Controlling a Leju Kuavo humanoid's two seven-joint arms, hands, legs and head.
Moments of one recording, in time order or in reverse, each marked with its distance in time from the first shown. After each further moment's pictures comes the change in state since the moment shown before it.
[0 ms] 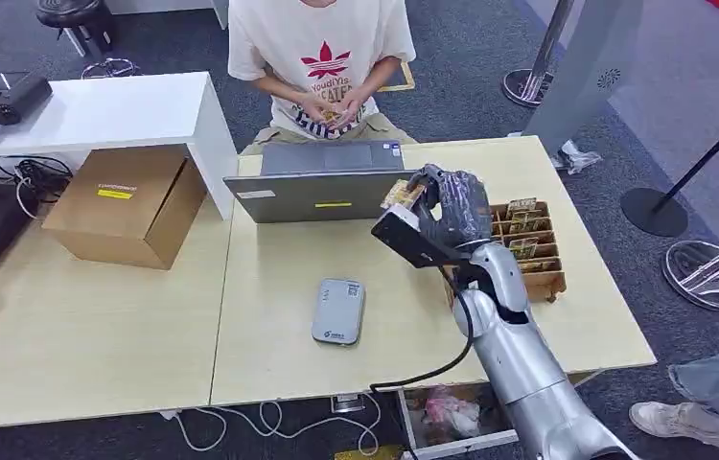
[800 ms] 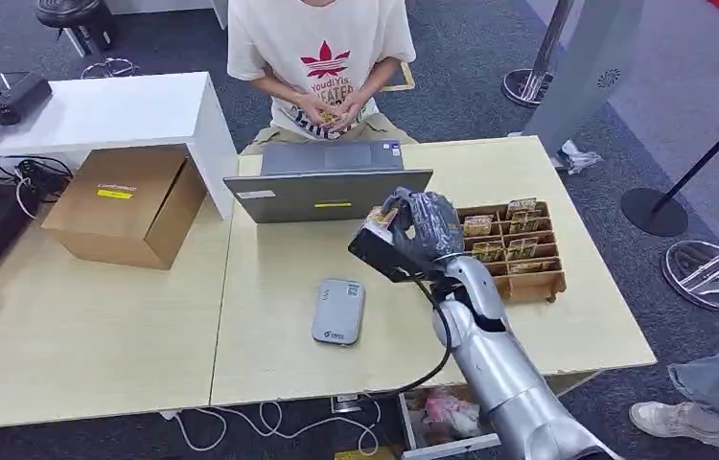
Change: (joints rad) left arm -0.023 -0.006 -0.011 0.000 -0.019 -0.009 0.006; right arm 0.001 0.052 0.042 0.105 -0.014 0.037 -0.002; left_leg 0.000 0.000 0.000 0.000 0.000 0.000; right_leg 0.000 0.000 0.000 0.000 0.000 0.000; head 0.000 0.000
